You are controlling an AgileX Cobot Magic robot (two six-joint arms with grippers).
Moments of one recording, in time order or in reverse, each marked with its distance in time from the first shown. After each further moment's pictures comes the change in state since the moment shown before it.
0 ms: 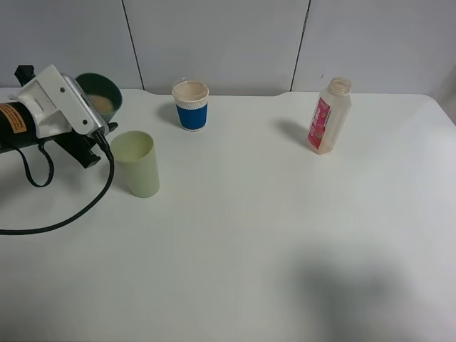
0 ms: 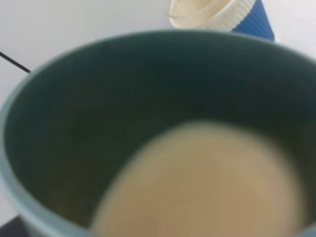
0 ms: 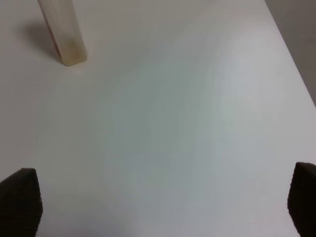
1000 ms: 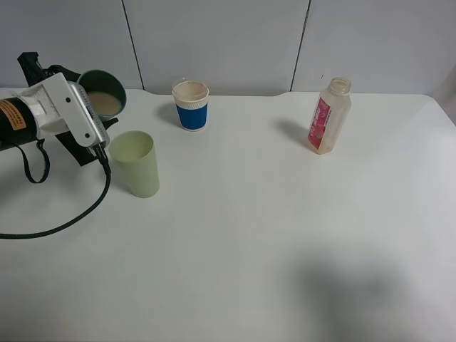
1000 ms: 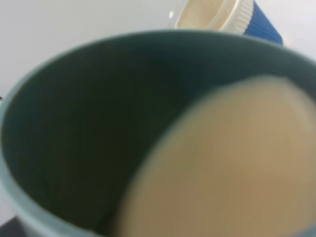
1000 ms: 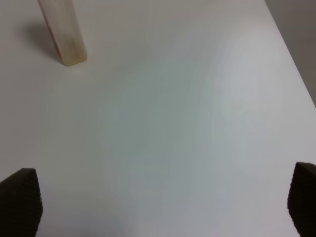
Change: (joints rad) left arm 0.000 0.000 0.000 0.002 -0.064 0.211; right arm 0.000 0.000 0.000 0.000 0.000 0.000
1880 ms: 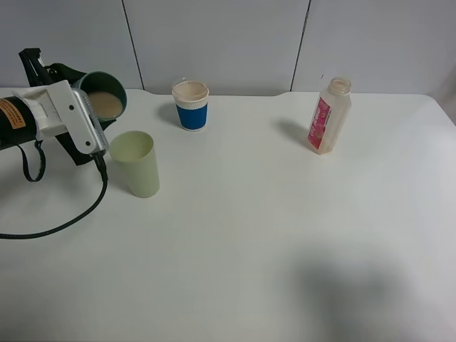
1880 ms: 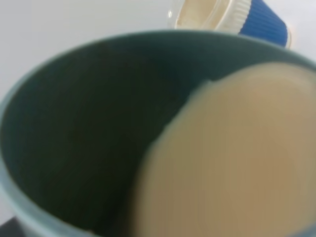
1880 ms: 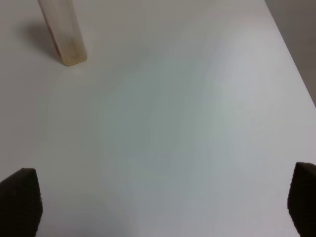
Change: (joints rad) left arm 0.000 0.000 0.000 -0.019 -0.011 0.151; right arm 0.000 0.000 0.000 0.000 0.000 0.000
